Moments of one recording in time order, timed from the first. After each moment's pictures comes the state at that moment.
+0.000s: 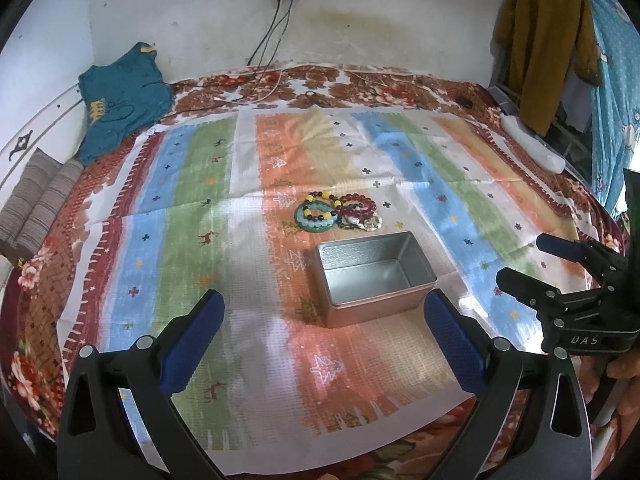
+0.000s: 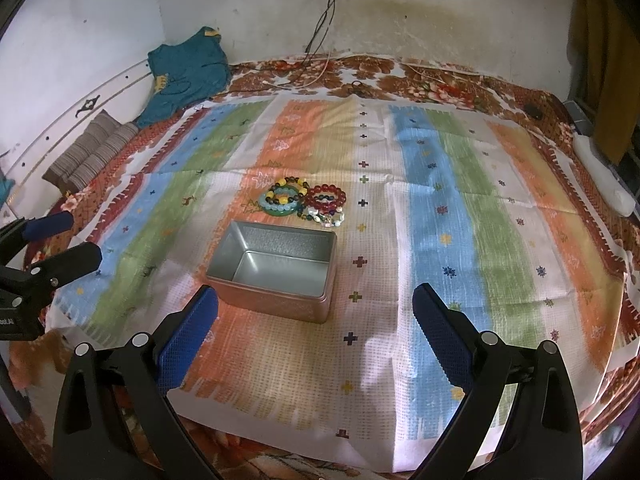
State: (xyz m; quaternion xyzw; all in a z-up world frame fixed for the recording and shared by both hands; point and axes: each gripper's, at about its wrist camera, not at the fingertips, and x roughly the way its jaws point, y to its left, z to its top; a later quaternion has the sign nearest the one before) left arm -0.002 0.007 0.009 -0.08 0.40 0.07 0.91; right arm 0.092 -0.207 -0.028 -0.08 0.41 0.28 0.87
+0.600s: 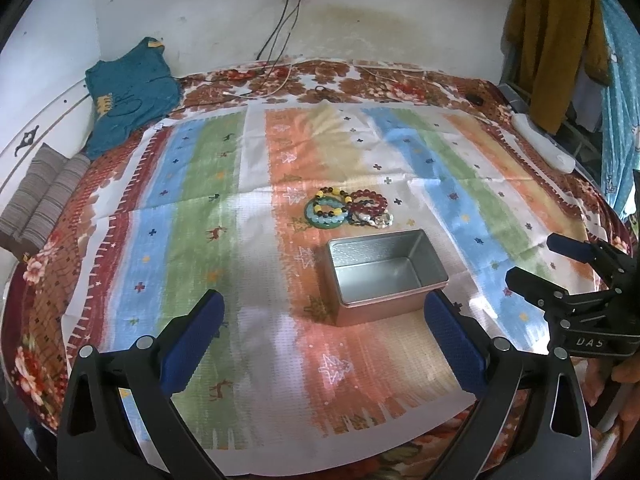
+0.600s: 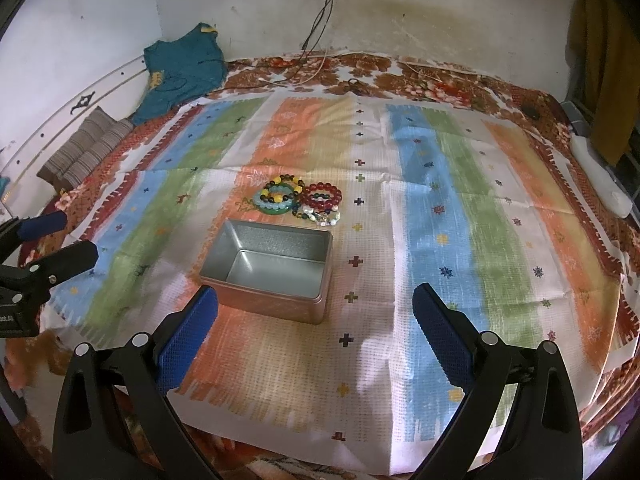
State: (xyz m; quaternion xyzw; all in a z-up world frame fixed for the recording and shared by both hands) left arm 0.001 0.011 0.002 -0.07 0.41 0.08 0.90; right arm 0.096 -0.205 -0.028 -0.09 0.41 0.27 0.87
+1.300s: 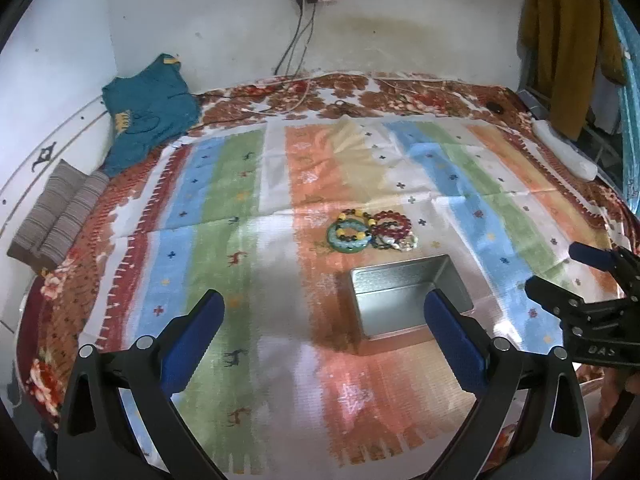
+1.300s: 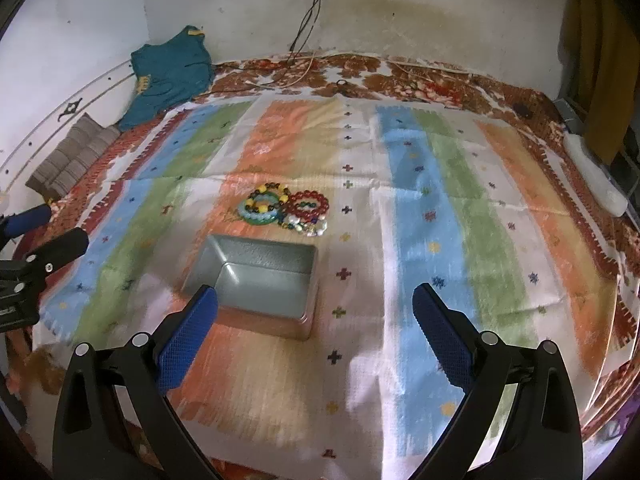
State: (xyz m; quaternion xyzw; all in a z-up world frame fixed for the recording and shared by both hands) left arm 0.025 0.009 0.007 -0.05 0.40 0.12 0.91; right arm 0.119 -0.201 -0.032 -0.09 0.40 0.25 0.88
